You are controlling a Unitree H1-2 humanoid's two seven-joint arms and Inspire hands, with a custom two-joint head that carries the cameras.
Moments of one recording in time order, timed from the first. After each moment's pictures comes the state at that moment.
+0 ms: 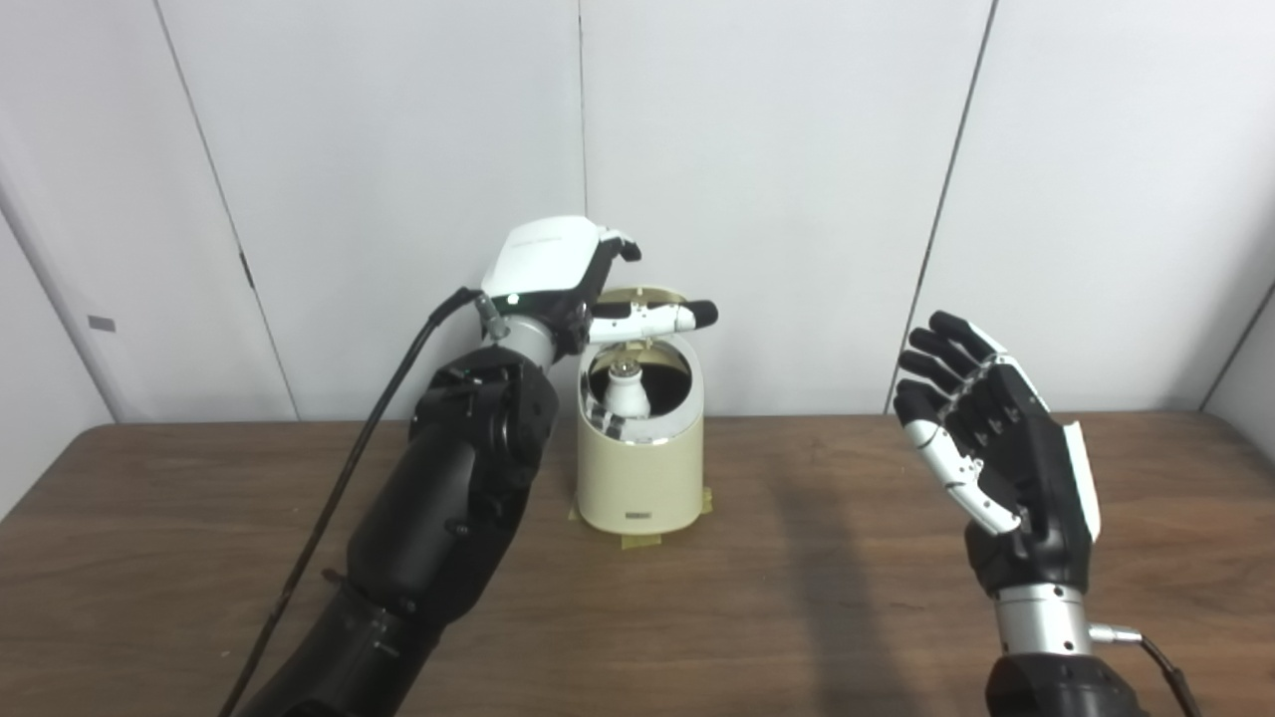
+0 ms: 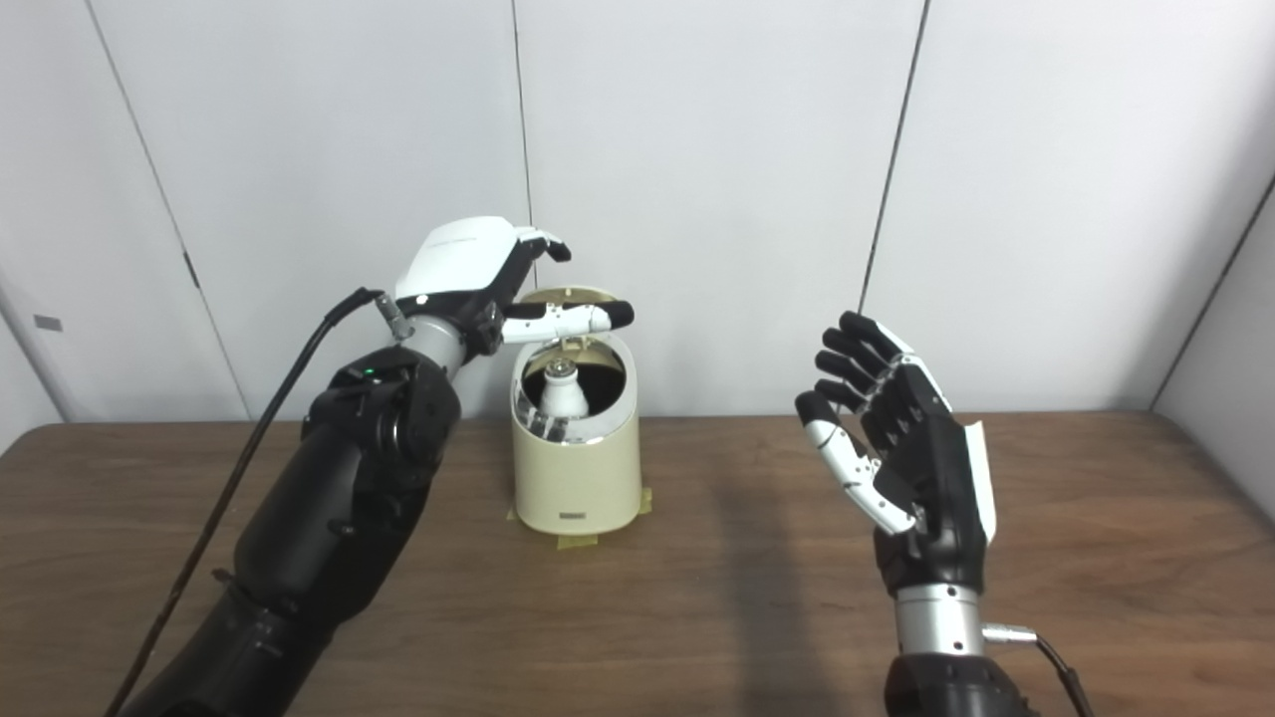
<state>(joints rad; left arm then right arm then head) -0.86 0.15 -0.33 0.04 1.07 0.47 -0.45 -0.19 -0.02 -0.09 -0.40 0.01 0.11 -0.13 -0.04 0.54</state>
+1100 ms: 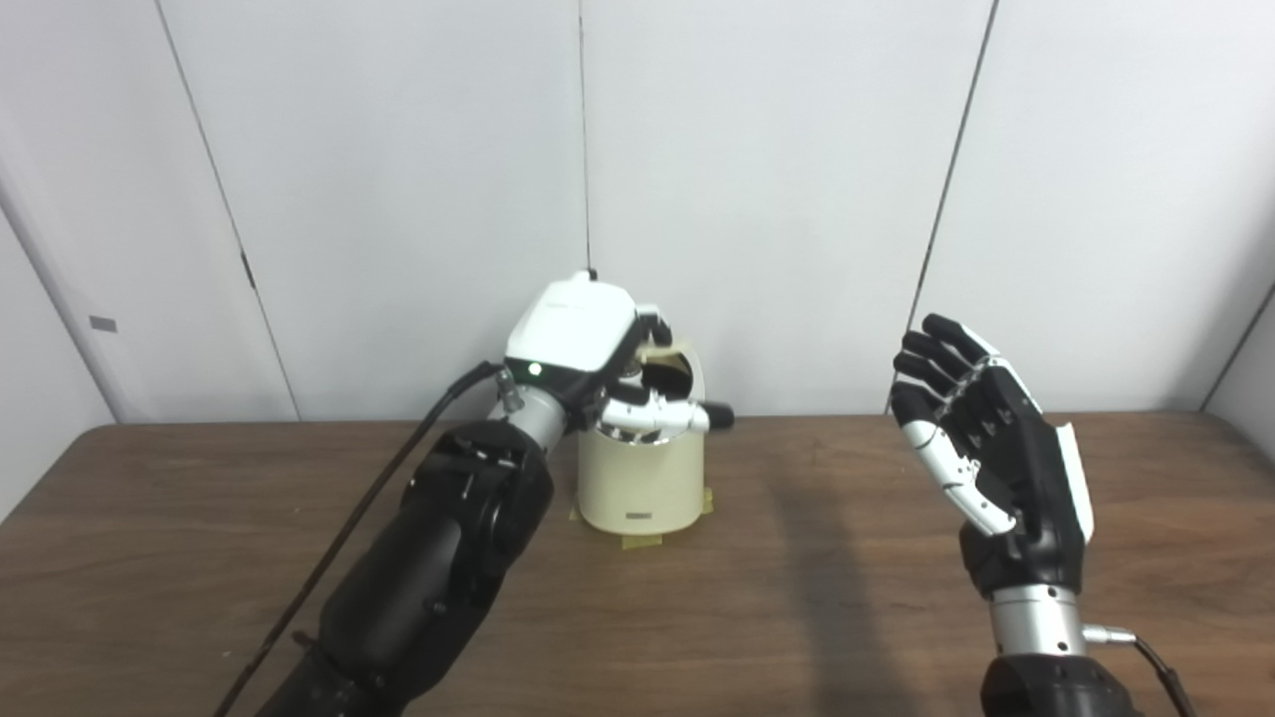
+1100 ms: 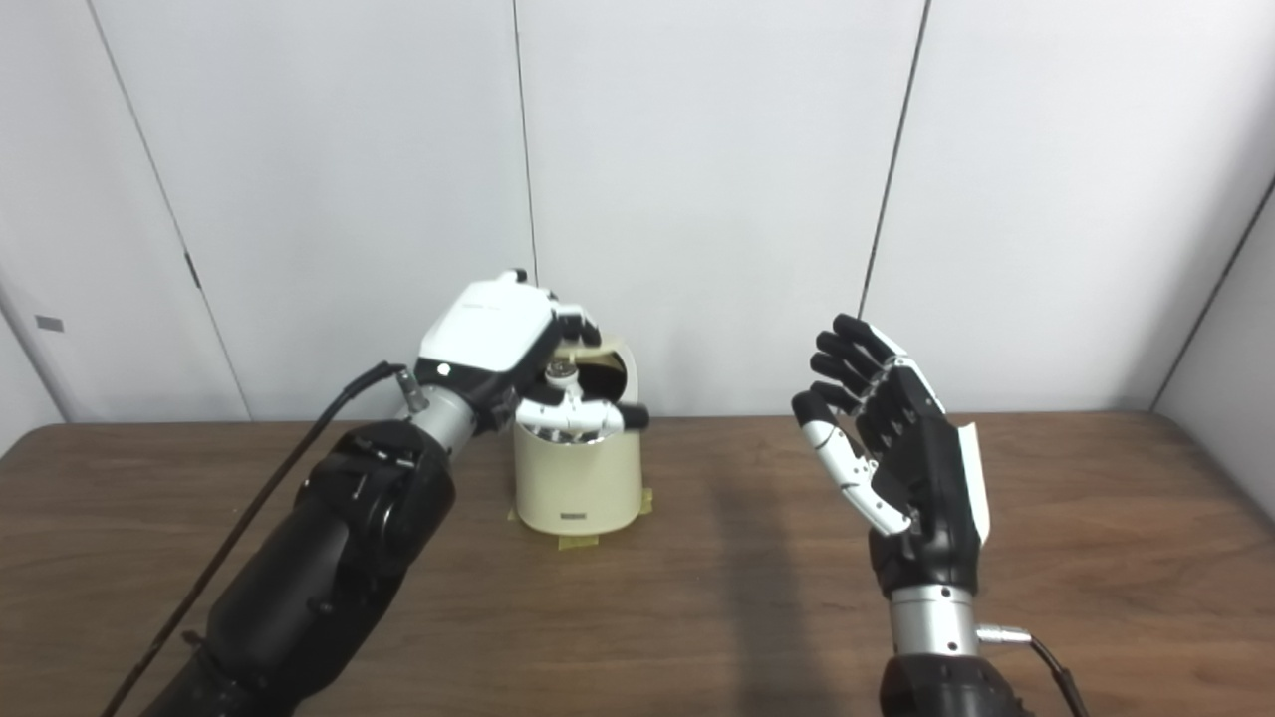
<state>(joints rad) -0.75 0.24 -0.47 -0.05 1.09 0.28 -0.45 -0.19 -0.01 -0.08 -0.40 0.01 0.12 -0.13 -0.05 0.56</state>
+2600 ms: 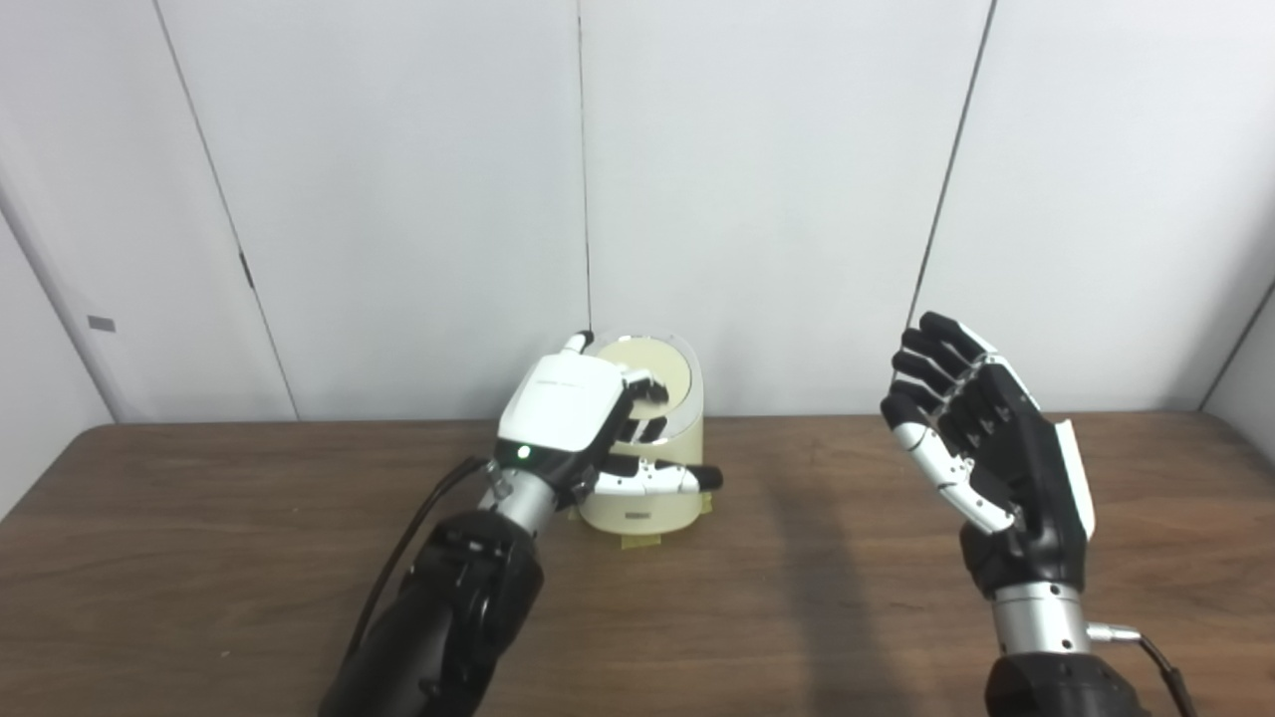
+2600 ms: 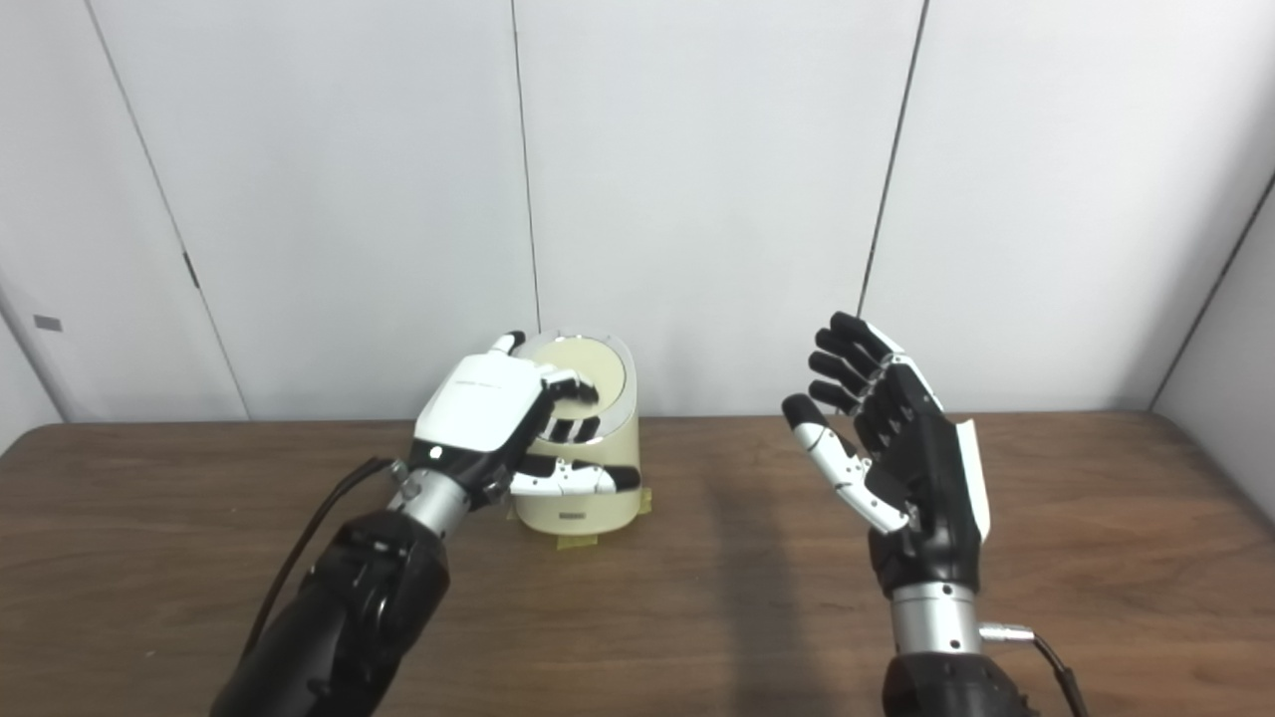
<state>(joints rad) -0.57 0.17 -0.39 0.01 1.04 0.15 -0.11 -0.19 -0.01 -0.08 -0.44 0.00 0.18 -0.12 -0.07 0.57</state>
